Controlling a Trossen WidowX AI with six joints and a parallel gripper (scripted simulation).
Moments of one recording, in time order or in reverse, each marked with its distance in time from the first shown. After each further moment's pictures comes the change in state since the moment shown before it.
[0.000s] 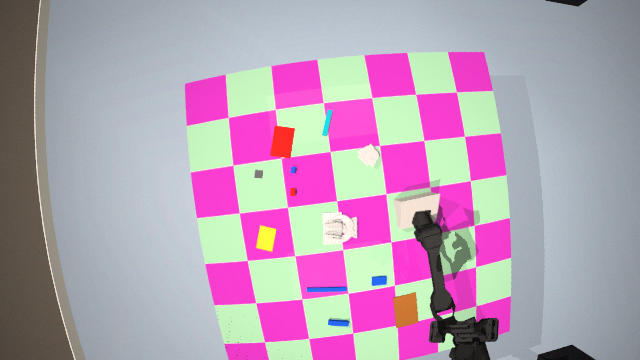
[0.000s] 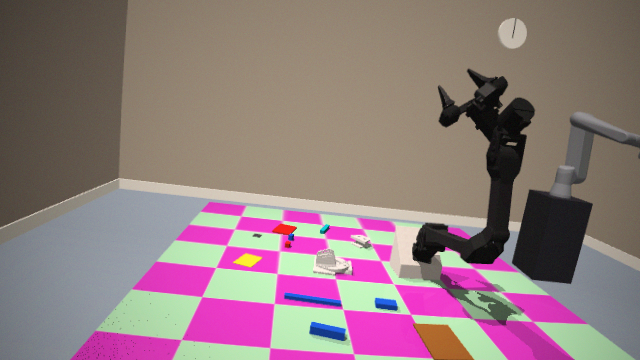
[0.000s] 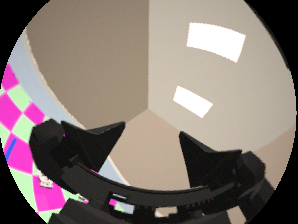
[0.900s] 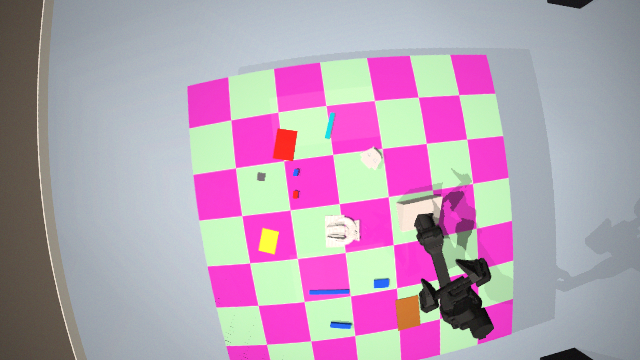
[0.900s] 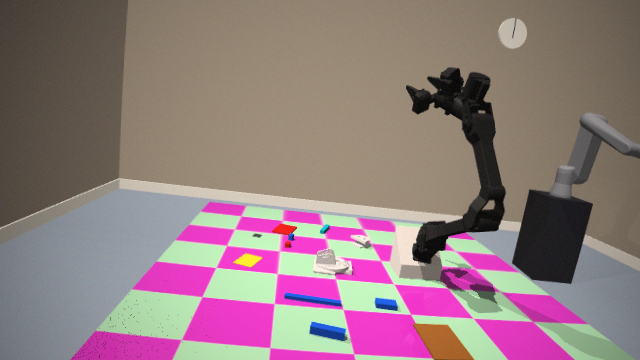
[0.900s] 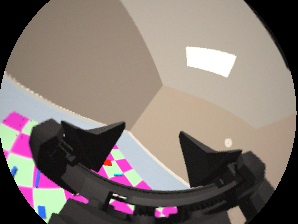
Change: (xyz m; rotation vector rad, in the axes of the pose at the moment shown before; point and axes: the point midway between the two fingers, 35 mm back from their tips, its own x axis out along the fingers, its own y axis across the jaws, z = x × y) arm 0.102 0.019 -0.120 0.363 0.324 0.139
